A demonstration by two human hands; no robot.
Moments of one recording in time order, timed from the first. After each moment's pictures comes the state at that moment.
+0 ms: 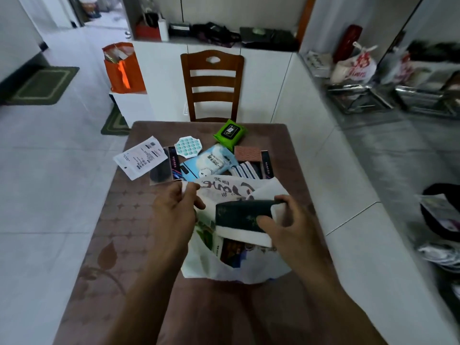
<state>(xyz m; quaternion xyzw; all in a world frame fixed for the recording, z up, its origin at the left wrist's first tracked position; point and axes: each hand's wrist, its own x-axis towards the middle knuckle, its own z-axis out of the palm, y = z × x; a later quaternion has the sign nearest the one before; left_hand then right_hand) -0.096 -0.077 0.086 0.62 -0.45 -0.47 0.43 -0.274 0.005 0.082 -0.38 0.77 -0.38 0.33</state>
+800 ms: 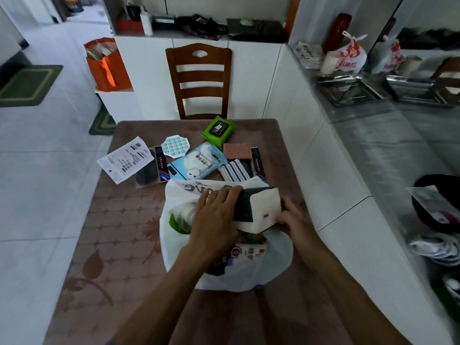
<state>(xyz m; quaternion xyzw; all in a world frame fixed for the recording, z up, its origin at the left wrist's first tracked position) -0.168 -0.090 0.017 0.43 -0.87 -0.17 0.15 -0.342 -0.015 0.035 -0.29 0.64 -0.48 0.53</state>
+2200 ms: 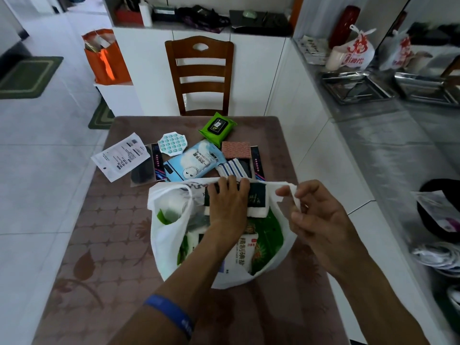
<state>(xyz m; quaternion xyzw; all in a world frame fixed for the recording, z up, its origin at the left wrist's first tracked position) -0.236 -0.126 0.009 0.51 -0.86 -0.03 -0.01 -0.369 -0.007 0.094 -0.39 0.43 -0.58 0.57</state>
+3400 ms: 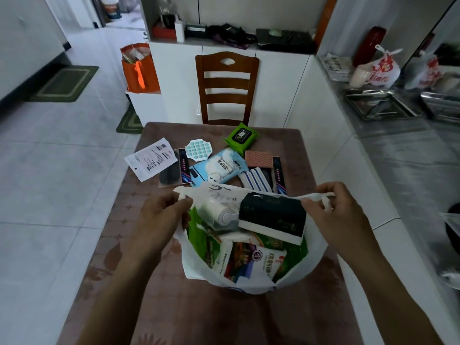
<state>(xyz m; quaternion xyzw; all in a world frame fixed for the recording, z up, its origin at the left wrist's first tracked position) -0.063 -0.100 0.089 0.63 -0.47 -0.50 0.35 -0.338 -0.025 0.114 -0.42 0.81 -0.32 0.25</state>
